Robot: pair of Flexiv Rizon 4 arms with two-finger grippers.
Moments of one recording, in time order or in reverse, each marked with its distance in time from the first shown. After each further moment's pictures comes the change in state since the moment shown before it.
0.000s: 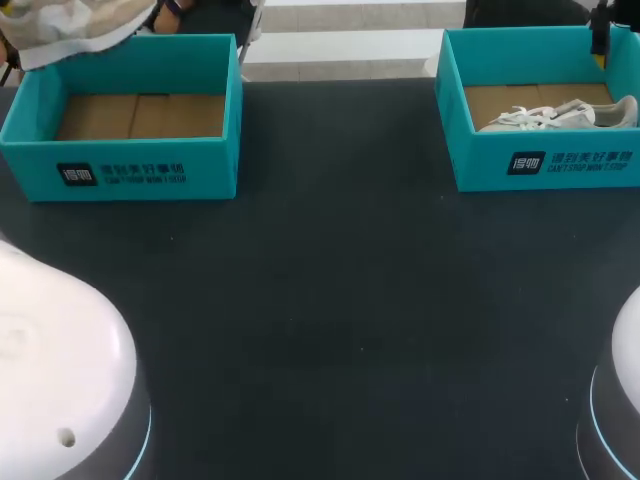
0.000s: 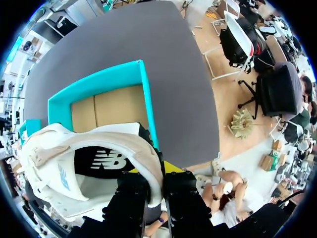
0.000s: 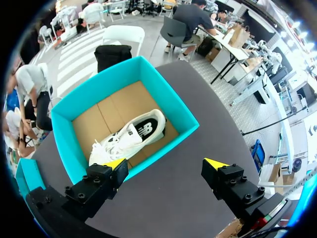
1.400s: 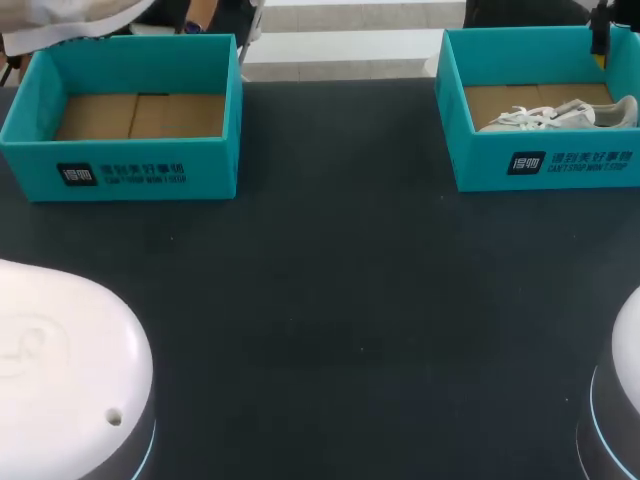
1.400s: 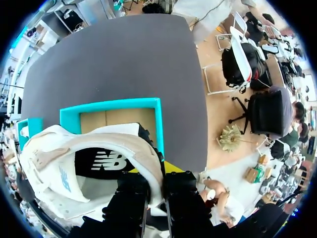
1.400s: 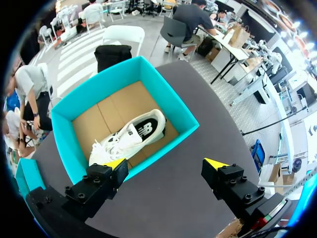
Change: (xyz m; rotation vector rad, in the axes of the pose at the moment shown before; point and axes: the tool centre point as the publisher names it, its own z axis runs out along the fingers) left arm -0.056 -0.078 -0.071 0.031 0.091 -0.132; right arm 0.000 0.000 0.000 0.000 0.000 0.000
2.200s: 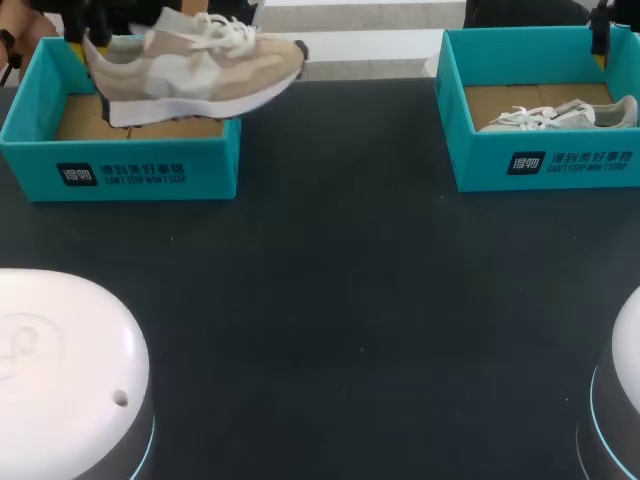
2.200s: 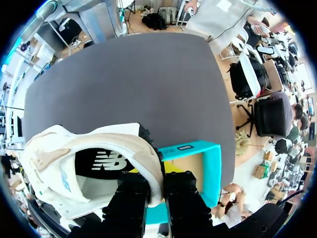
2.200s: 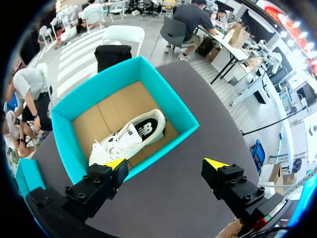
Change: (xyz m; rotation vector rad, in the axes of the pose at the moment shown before) left arm -0.208 -0.158 -0.016 0.054 0.006 0.113; right arm 0.000 0.000 0.000 0.000 0.000 0.000
